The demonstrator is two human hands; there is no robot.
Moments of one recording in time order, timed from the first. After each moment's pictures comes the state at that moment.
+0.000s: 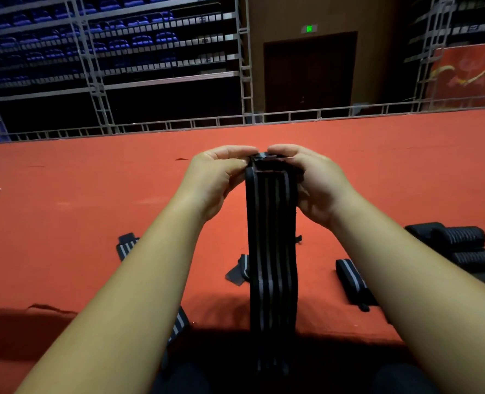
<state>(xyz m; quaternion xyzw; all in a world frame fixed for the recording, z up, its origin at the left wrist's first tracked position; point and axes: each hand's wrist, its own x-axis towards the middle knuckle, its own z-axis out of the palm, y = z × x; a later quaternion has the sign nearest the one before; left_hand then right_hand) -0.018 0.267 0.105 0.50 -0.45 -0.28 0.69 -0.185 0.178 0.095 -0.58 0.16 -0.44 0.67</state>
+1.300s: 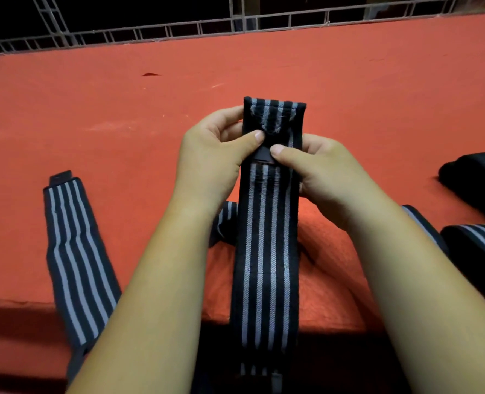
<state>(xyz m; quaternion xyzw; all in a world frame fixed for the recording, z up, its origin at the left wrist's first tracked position) -0.010 0.165 -0.050 0.53 -0.44 -0.23 0.68 -0.161 0.082 -0.068 -0.67 0.27 -0.37 0.58</state>
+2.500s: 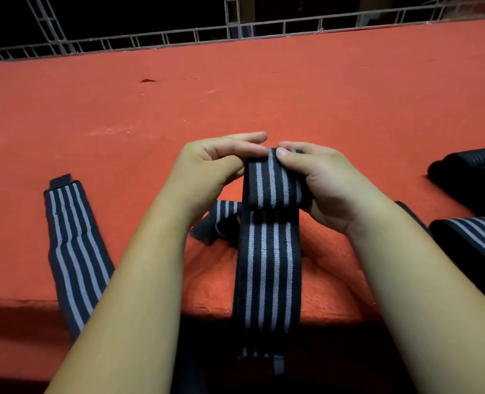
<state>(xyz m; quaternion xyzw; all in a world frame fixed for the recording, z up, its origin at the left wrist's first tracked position) 0.003 0.182 -0.060 0.54 -0.52 -0.28 0.60 -0.171 0.097 -0.060 -0.55 0.29 -0.35 0.70</state>
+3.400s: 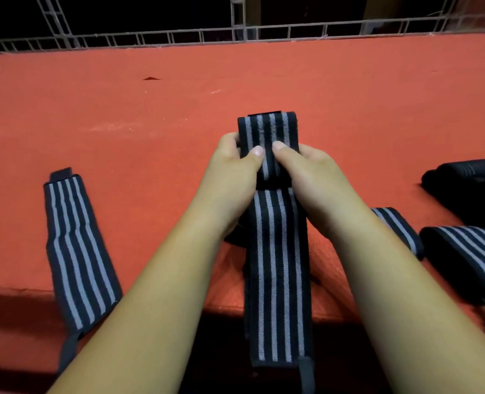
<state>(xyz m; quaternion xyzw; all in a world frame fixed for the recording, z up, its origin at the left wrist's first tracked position) -0.044 0.171 -0.060 0.59 -0.40 -0.28 0.65 -0.173 0.107 -0.058 -0.67 0.33 -0.37 0.55</state>
